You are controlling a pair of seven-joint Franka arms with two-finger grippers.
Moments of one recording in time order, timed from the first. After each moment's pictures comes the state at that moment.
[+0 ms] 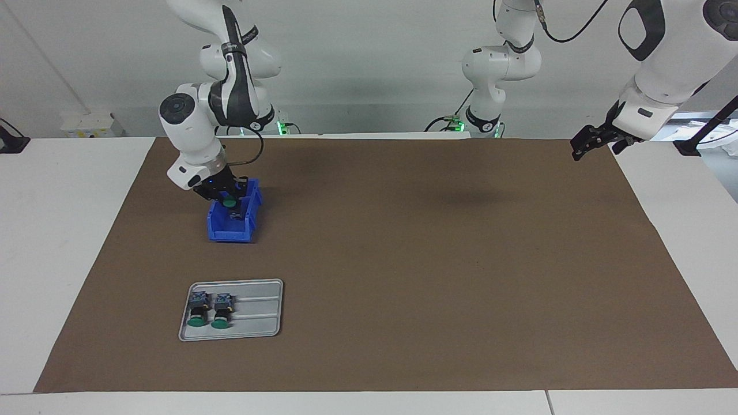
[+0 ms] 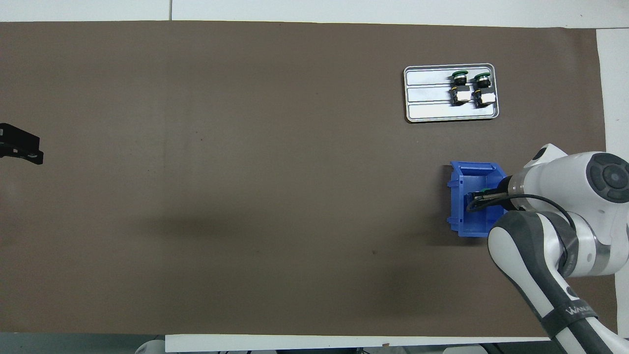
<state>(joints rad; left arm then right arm) -0.05 -0.03 0.00 -1.63 0.08 1.44 -0.06 0.01 -0.14 0.01 -2.45 0.01 2.25 -0.07</state>
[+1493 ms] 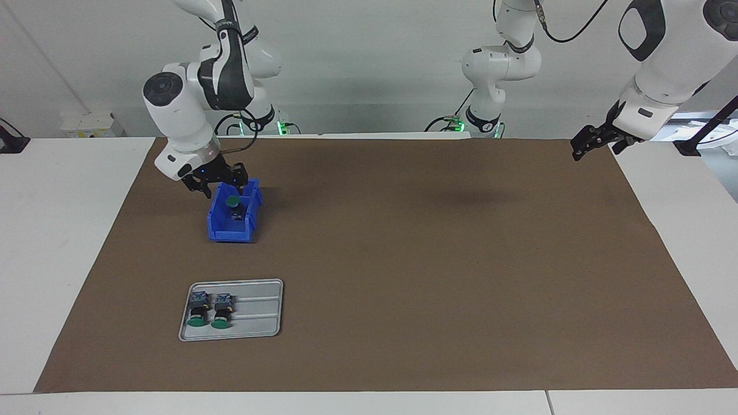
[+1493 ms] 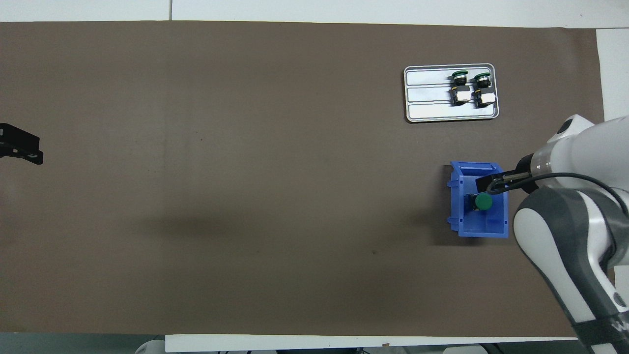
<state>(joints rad) -0.05 -0.03 0.00 -1.63 0.08 1.44 -0.06 0.01 -0.17 0.02 -2.16 0.01 1.92 -0.08</state>
